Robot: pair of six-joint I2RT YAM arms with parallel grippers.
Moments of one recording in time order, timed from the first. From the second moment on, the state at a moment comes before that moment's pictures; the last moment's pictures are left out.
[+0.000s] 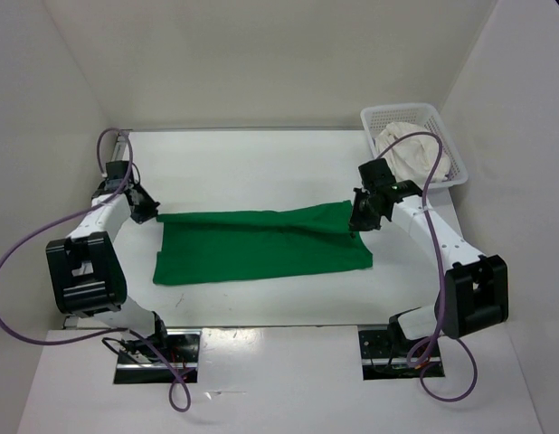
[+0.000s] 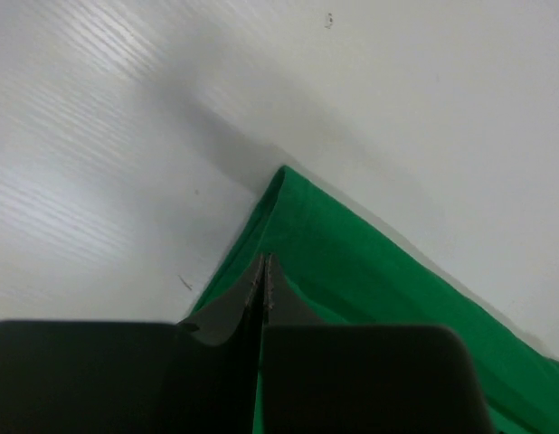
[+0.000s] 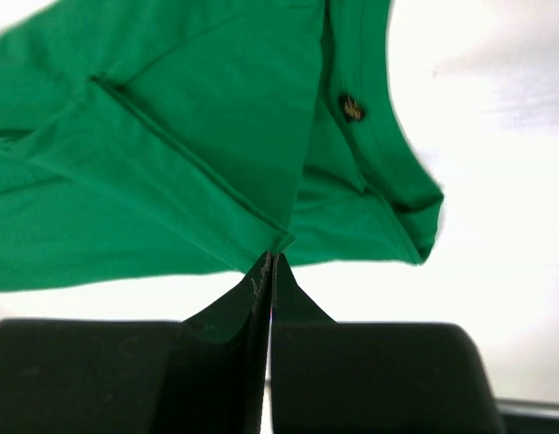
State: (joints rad) left arm 0.25 1.56 1.04 -0.45 0.01 -0.53; right arm 0.27 1.39 1.09 -0.80 -0.01 0.53
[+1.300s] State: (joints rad) left arm 0.01 1.50 0.81 -0.34 0.13 -0.64; right arm 0.47 1.85 1.24 -0.47 -0.09 0.57
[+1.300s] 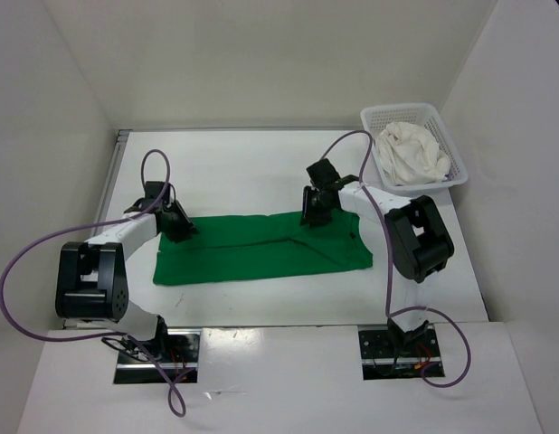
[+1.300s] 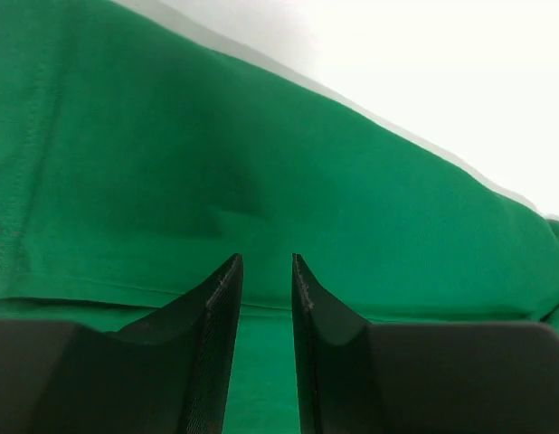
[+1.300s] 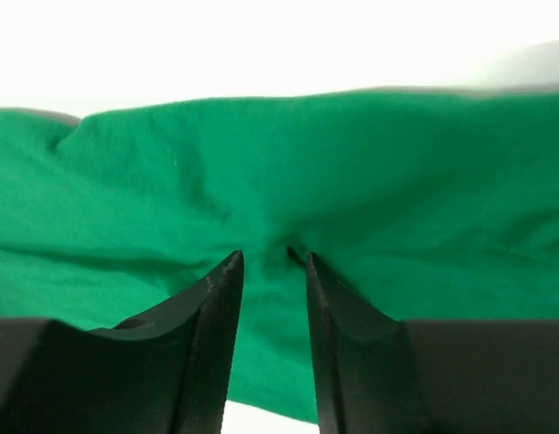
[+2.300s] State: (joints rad) left arm 0.02 1.51 0.79 -0.29 0.15 -0.66; right arm 0.55 1.88 1.26 -0.56 0.00 0.56
